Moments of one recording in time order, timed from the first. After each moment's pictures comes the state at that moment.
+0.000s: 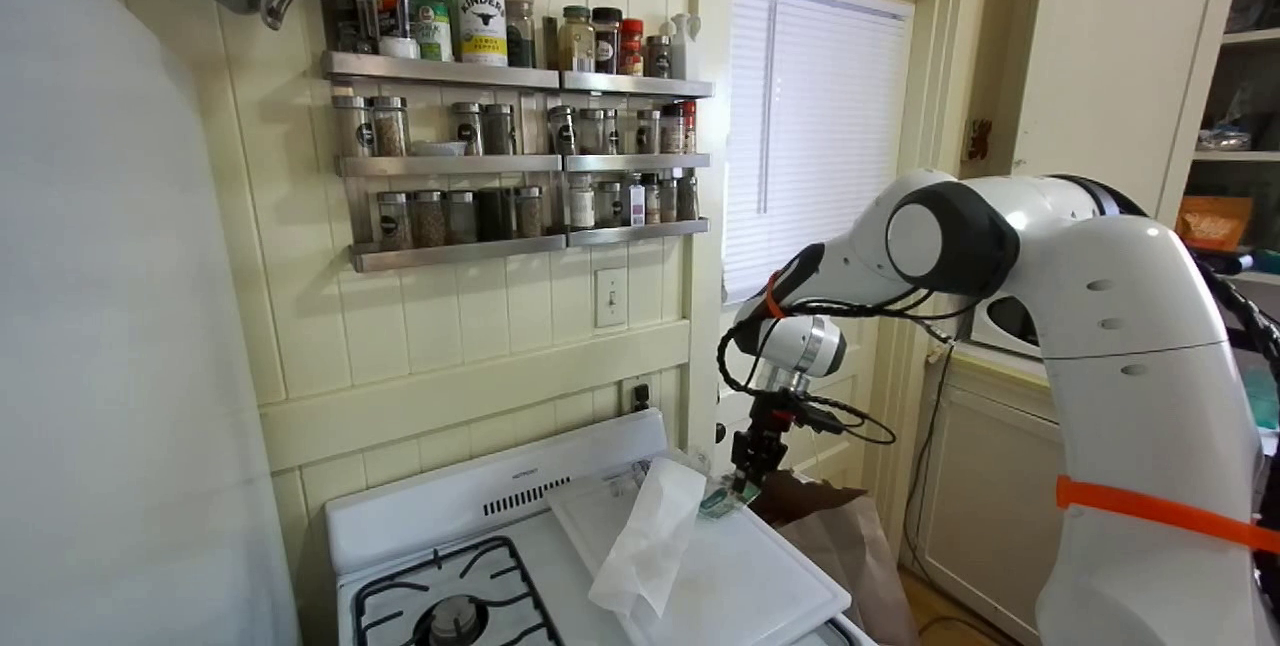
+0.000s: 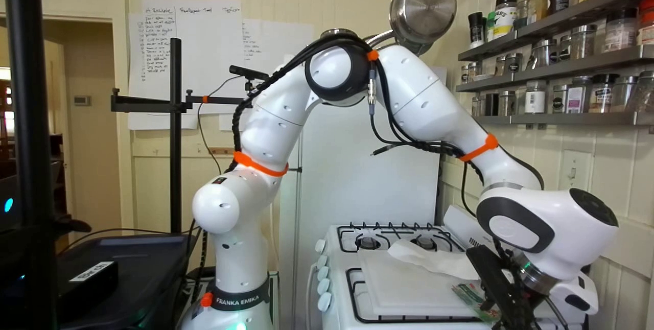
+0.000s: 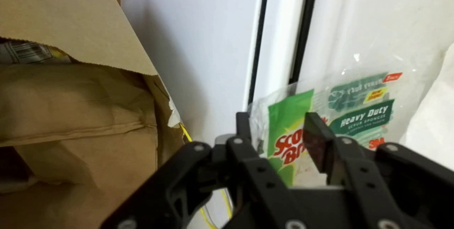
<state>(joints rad) -0.36 0.42 -0.07 -1.99 0.54 2.11 -0.77</state>
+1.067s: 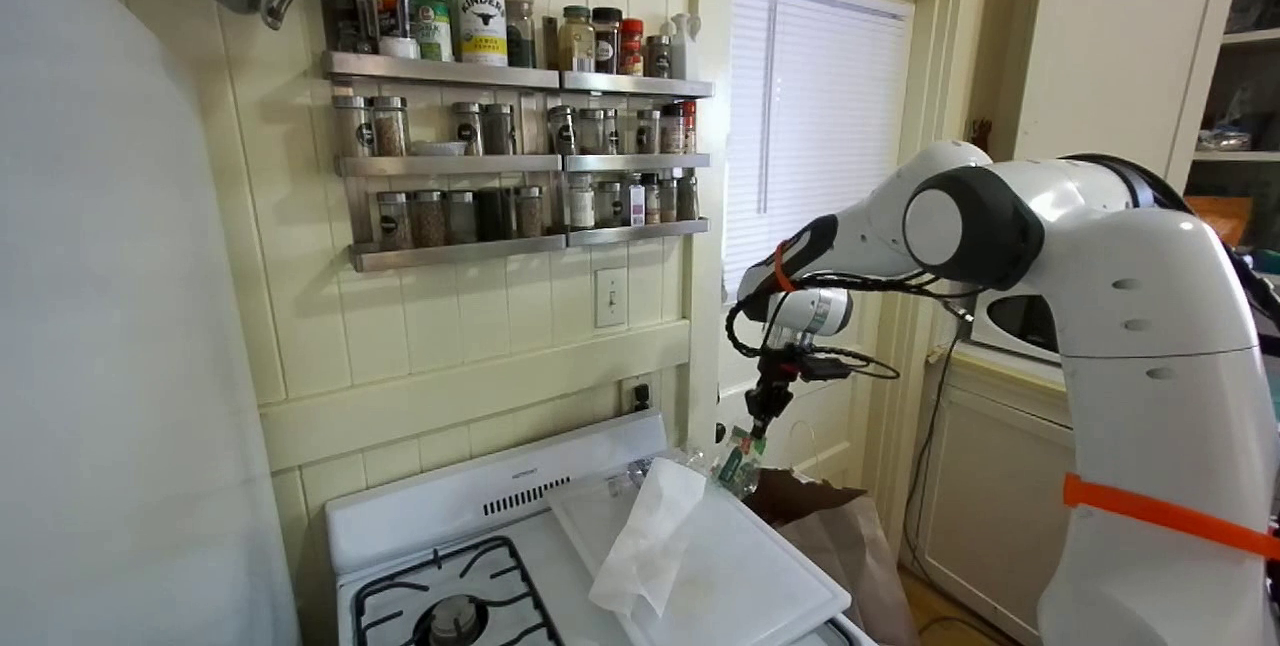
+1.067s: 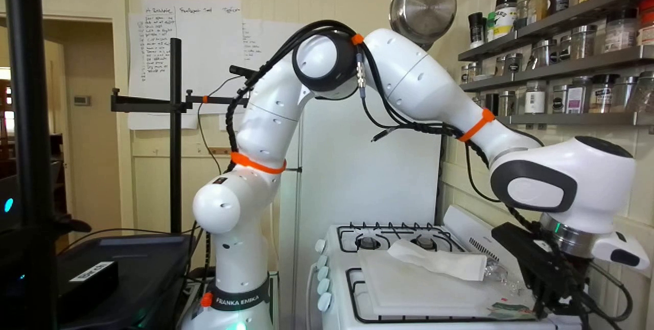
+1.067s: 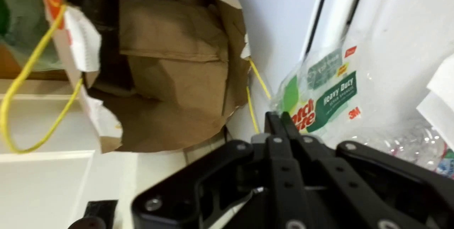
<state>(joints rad) -0.34 0.34 -0.12 -1.92 0.37 2.20 -0.72</state>
